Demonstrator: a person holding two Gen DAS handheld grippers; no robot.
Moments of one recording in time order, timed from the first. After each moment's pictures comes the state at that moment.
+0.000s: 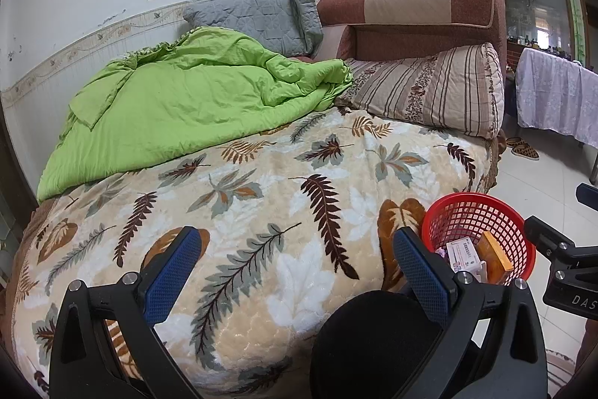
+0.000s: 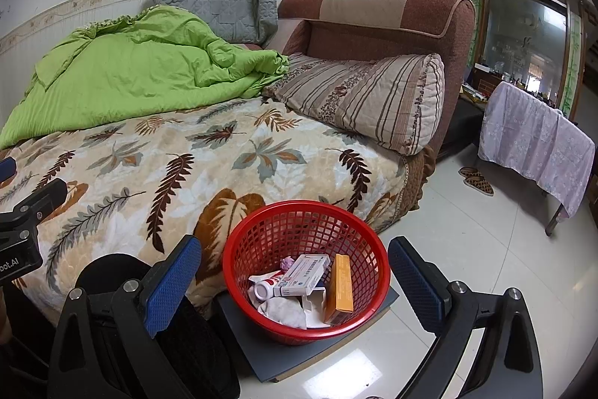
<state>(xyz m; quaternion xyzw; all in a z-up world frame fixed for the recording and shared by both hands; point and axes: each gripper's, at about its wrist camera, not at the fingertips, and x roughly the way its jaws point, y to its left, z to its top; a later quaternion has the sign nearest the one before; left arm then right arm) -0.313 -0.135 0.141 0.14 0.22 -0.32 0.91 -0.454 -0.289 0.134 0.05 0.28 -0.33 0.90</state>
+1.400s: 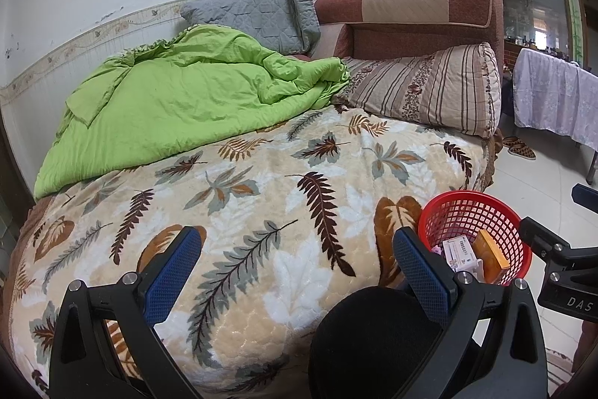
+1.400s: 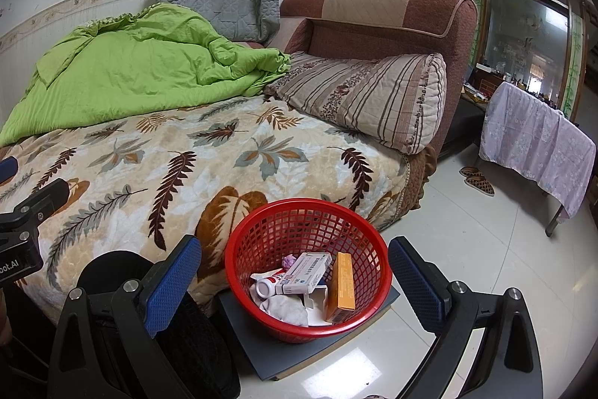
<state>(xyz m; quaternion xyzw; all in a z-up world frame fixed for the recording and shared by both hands) -0.311 -0.134 0.142 0.14 0.22 -0.32 0.91 -0.453 -0.288 0.131 0.05 0.29 -0.33 0.90</state>
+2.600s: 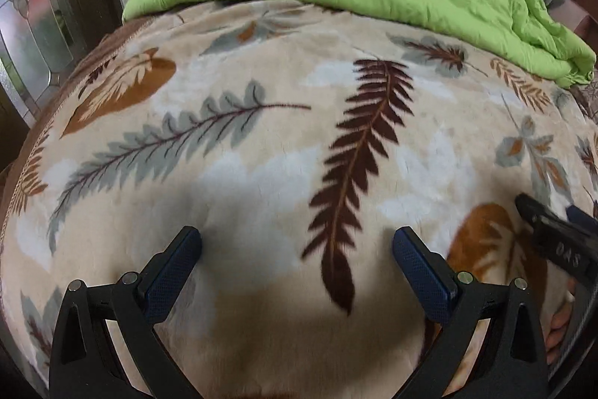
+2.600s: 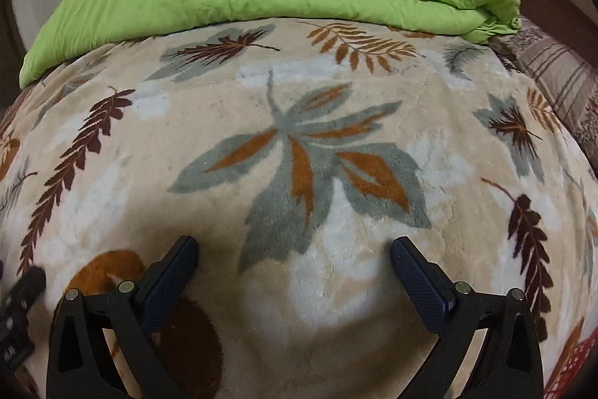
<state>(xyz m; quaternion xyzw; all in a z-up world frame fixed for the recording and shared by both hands) -0.009 0.037 0.011 0.02 0.45 -0.03 0.89 -0.016 -0.178 0.000 0.06 0.45 -0.12 0.88</state>
